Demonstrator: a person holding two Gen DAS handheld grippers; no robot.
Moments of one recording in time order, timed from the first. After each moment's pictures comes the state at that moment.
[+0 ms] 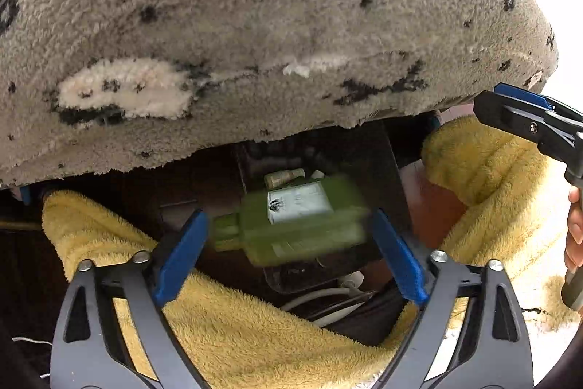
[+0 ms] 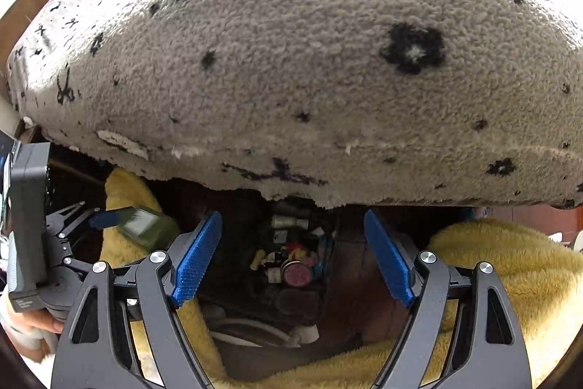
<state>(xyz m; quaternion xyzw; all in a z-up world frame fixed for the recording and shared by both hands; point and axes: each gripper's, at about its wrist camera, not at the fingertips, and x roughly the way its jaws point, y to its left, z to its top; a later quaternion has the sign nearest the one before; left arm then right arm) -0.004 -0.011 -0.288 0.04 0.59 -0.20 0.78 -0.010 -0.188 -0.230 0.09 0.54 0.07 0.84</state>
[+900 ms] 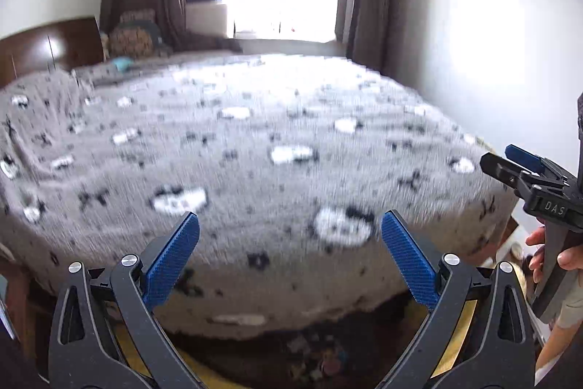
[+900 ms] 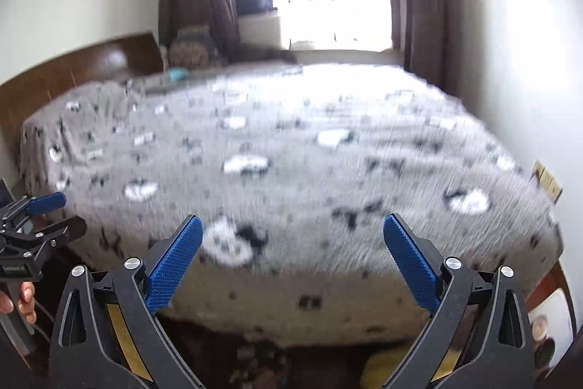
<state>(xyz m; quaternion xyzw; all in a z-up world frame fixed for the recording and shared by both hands) -0.030 0.017 -0.010 0.02 0.27 -0.17 0.95 -0.052 -0.246 0.009 0.05 0.22 0.01 0.97</state>
